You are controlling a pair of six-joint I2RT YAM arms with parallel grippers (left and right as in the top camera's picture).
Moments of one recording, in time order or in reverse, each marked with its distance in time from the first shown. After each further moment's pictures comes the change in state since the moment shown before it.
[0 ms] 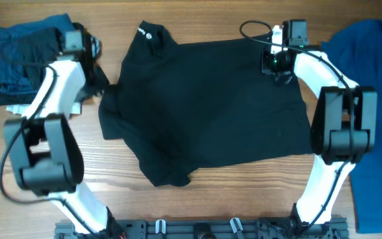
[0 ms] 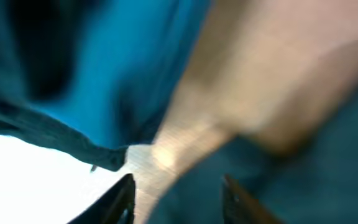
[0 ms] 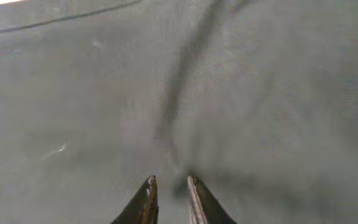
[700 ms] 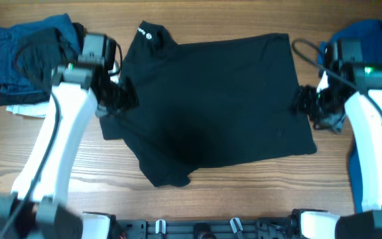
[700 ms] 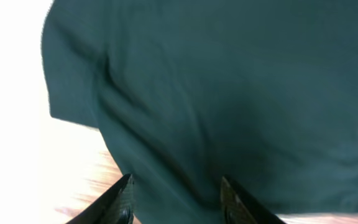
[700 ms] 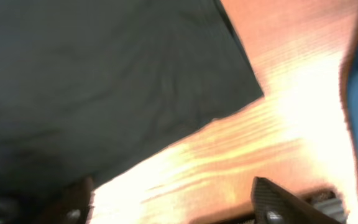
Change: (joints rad) left arm -0.242 -0.399 -0.085 -0.352 0.260 -0.073; right arm -0.061 -0.671 -0.140 -0.909 0.121 0.377
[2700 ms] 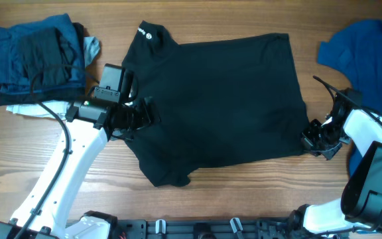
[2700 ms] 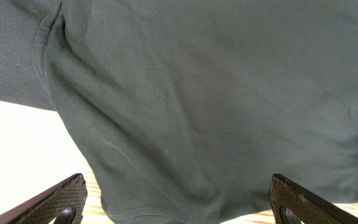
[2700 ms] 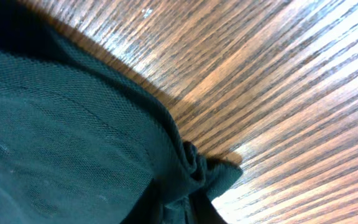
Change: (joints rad) left arm -0.102 -0.146 -0.260 0.193 0.014 -0.090; right arm -0.314 0.214 -0.512 0.576 -0.108 0.053
